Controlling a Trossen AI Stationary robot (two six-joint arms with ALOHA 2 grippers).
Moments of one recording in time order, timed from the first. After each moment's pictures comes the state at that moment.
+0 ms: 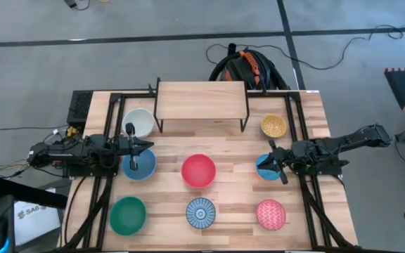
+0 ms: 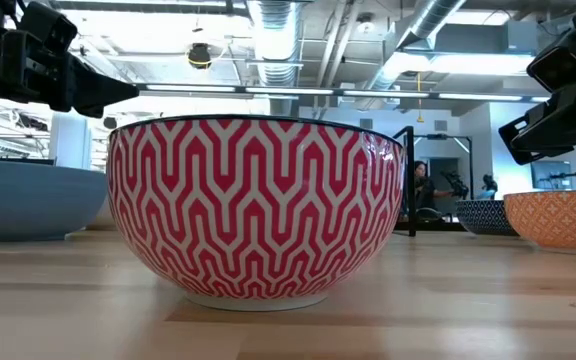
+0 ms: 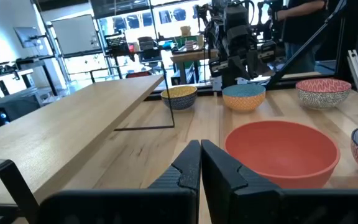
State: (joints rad) left arm 0.00 0.00 0.01 0.06 -0.21 0.15; right arm 0.20 0.29 0.07 -0.14 0.00 0.17
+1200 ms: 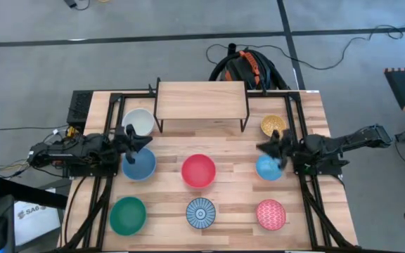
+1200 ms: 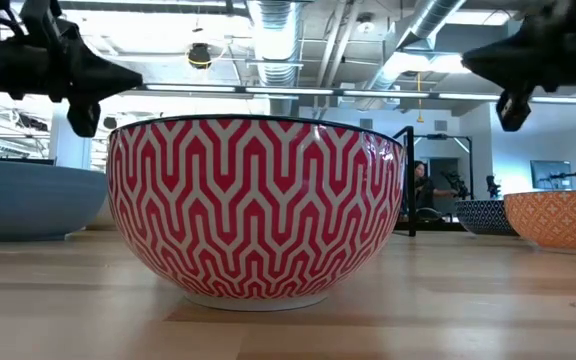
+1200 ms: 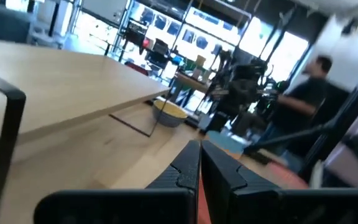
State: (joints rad) left arm 0.00 0.00 0.01 0.16 -0.29 -0.45; right arm 0.18 0.29 0.07 0.36 0.38 0.60
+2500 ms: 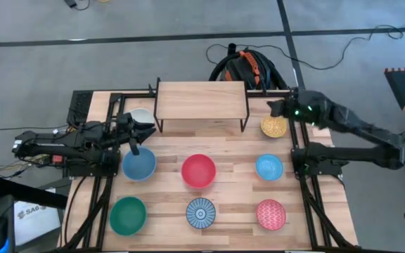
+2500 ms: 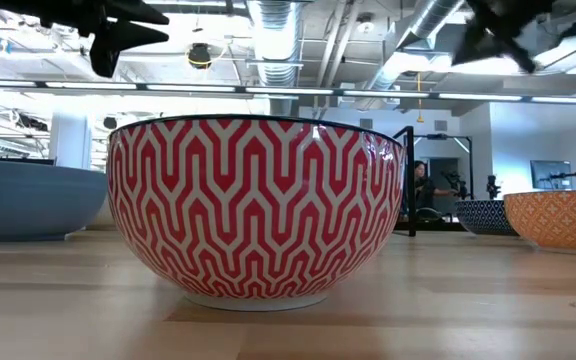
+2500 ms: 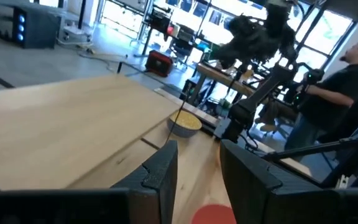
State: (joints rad) left arm 0.00 0.46 0.44 0.06 -0.37 -0.37; right arm -0.44 0.74 0.95 -0.78 0.29 0.85
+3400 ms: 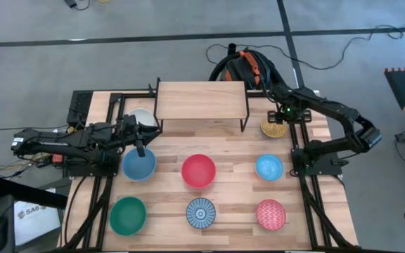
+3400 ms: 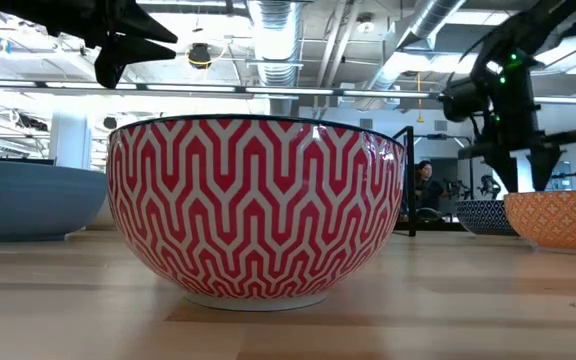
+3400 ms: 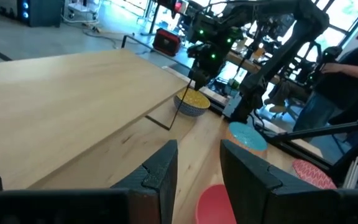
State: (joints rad) left arm -0.01 0.55 0.44 0.04 -0.37 -0.43; right arm -0.95 1.28 0.79 -1.07 0.18 0.68
